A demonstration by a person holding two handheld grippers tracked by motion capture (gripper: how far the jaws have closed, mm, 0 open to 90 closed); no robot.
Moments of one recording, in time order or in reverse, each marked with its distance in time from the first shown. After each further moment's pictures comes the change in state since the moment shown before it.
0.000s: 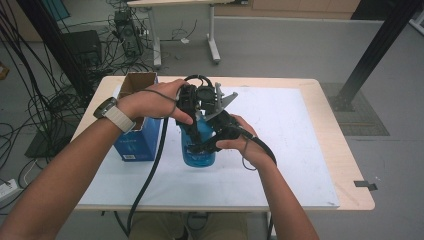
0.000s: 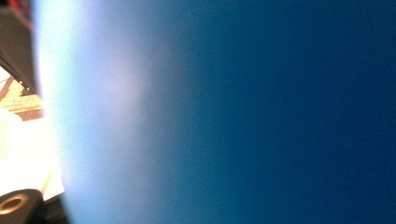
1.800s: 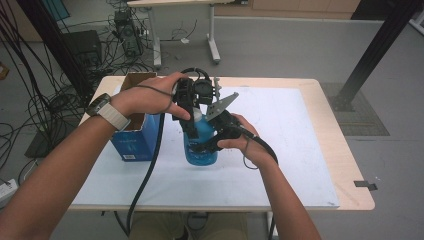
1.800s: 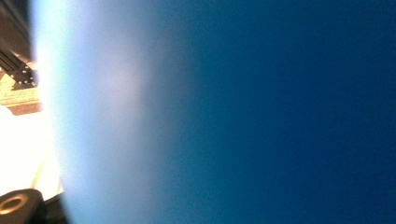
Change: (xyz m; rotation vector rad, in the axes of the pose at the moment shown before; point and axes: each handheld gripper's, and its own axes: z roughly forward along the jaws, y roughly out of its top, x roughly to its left) left arm 0.001 -0.002 -0.013 0.022 0.064 -0.040; right arm -0.004 -0.002 -0.001 0.012 -0.001 -0.015
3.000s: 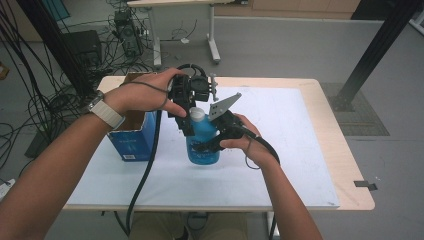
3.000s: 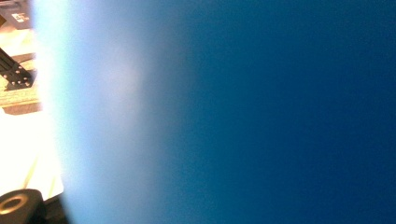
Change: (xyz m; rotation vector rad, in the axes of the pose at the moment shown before) left arm -0.003 -0.008 -0.011 0.009 0.018 -0.020; right arm -0.004 -0.007 -0.004 0.000 -0.035 -0.013
